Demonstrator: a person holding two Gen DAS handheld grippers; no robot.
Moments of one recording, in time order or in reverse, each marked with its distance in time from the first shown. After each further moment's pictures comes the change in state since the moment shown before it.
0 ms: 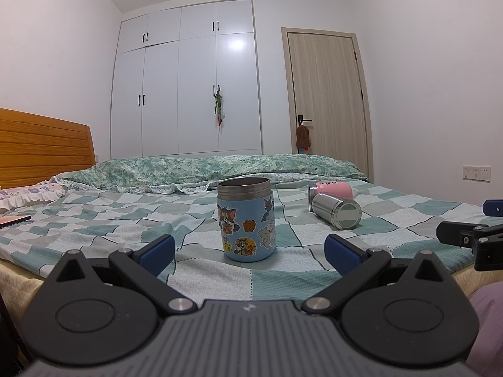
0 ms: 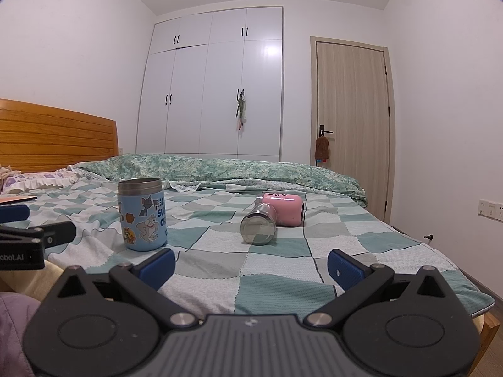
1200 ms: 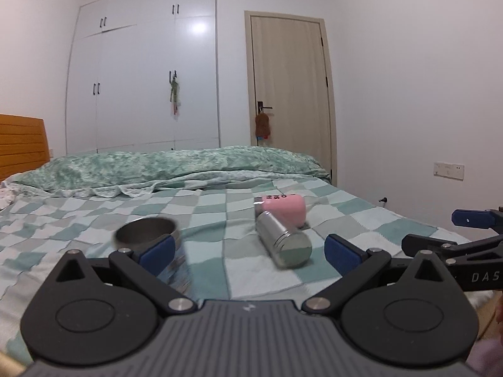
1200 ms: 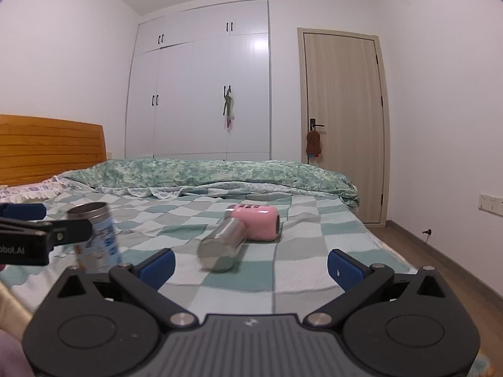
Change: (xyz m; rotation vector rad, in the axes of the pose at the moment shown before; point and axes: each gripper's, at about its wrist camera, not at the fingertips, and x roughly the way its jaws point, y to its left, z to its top) left arm 0.110 -0.084 0.070 0.018 0.080 -0.152; right arm 0.072 -0.086 0.046 0.039 0.029 -0.005
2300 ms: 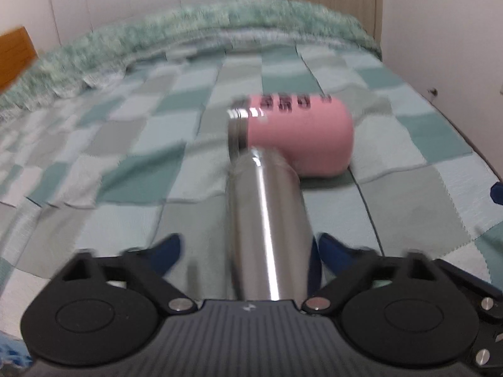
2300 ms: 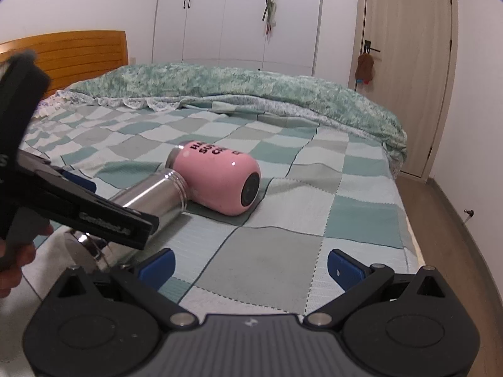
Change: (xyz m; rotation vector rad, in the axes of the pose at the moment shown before) left arm 0.313 -0.044 0.018 -0.055 0.647 0.094; right arm 0.257 -0.088 0.035 -0.150 0.395 0.162
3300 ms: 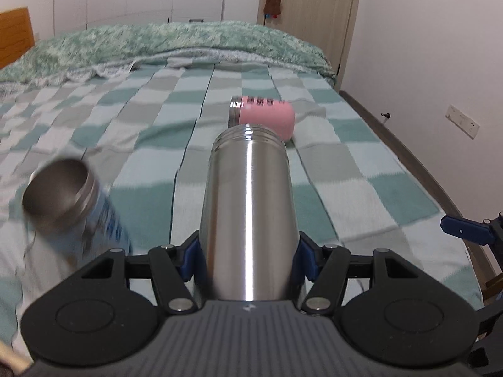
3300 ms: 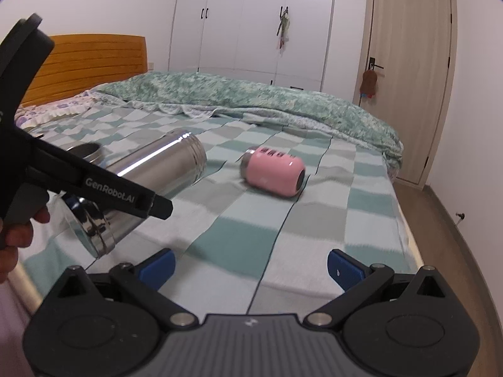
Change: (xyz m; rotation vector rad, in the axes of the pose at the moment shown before) left arm -0.183 0.038 -0.106 -0.076 -0.088 -0.149; right arm -0.177 0.104 -0.048 -0.022 -0.024 0.006
